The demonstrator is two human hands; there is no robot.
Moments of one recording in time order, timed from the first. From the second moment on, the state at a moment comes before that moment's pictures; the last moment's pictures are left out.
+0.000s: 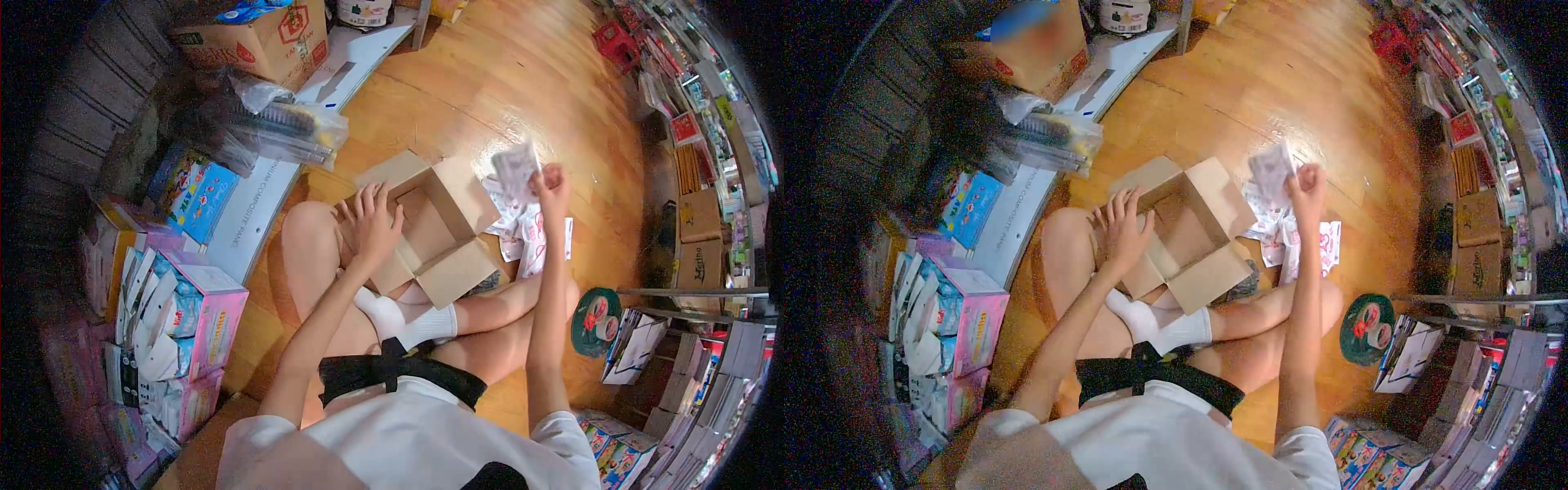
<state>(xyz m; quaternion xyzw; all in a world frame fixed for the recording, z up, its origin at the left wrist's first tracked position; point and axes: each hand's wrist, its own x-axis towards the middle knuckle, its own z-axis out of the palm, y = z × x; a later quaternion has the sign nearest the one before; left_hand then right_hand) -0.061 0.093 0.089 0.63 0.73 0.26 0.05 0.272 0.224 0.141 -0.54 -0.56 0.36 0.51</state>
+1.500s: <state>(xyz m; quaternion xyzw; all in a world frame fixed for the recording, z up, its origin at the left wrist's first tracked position) -0.084 0.109 0.096 0.64 0.72 0.29 0.01 0.245 0.167 0.049 -0.78 -0.56 0.09 0.25</state>
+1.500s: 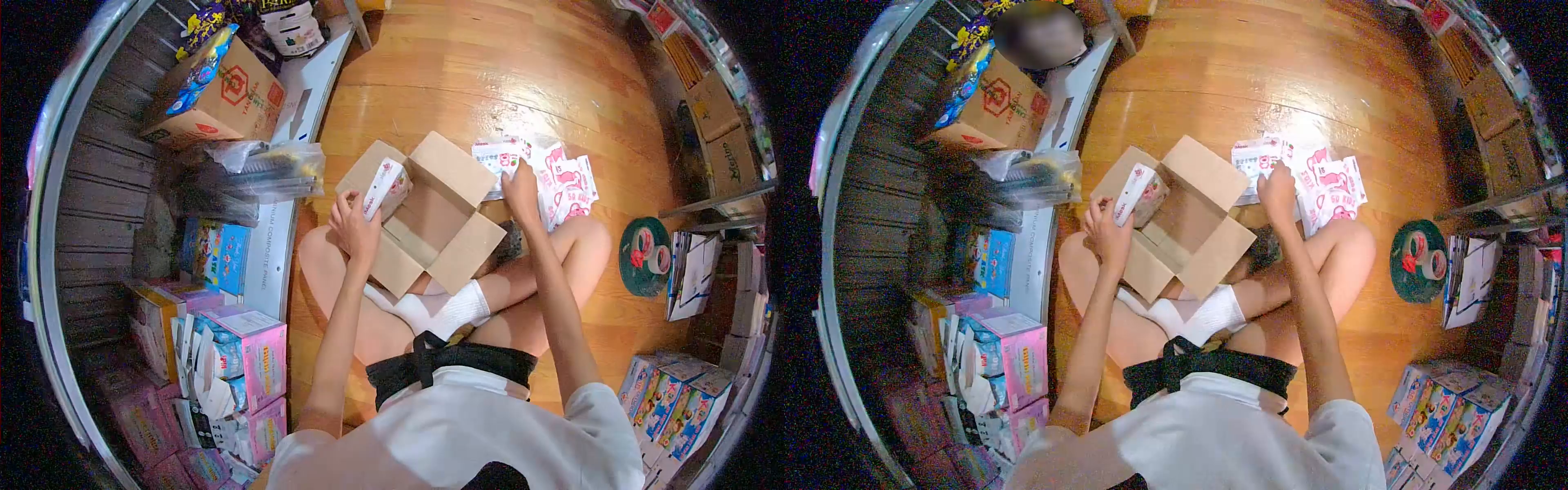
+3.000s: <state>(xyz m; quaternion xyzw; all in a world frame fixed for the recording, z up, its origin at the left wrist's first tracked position) -0.052 0.060 0.234 0.24 0.33 0.51 0.75 0.143 0.022 0.210 -0.38 -0.80 0.07 0.46</state>
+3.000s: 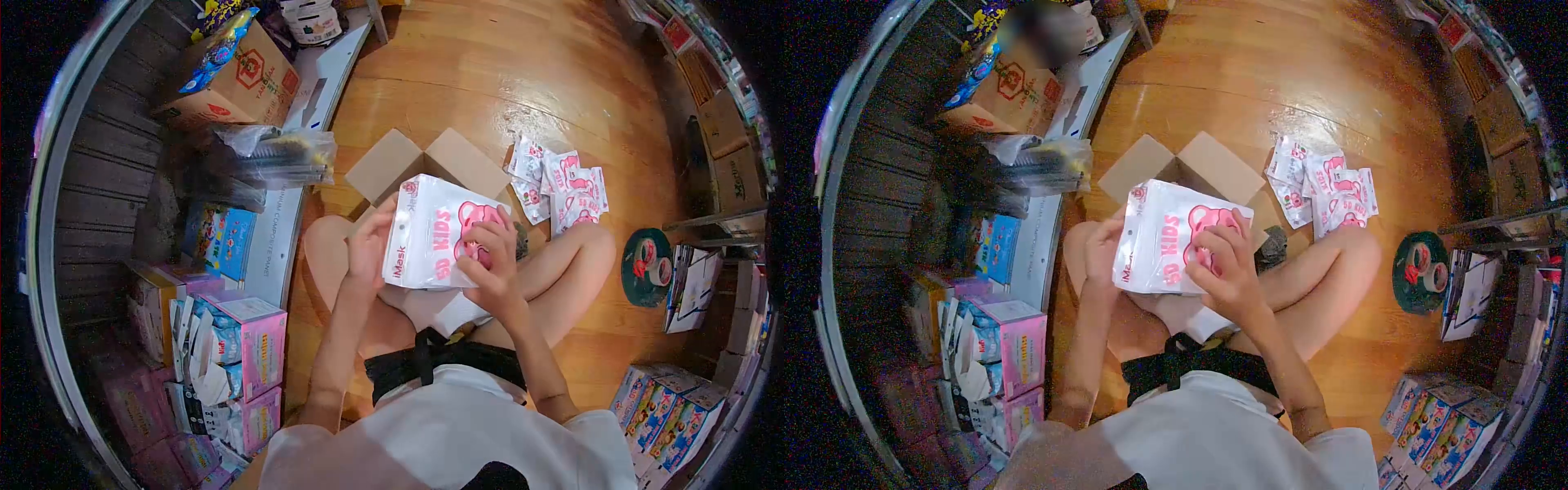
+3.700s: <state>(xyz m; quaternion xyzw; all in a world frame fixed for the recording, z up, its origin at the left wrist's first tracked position) -0.083 0.053 0.259 0.45 0.35 0.43 0.70 0.175 0.035 0.200 -0.38 -0.42 0.64 0.52</state>
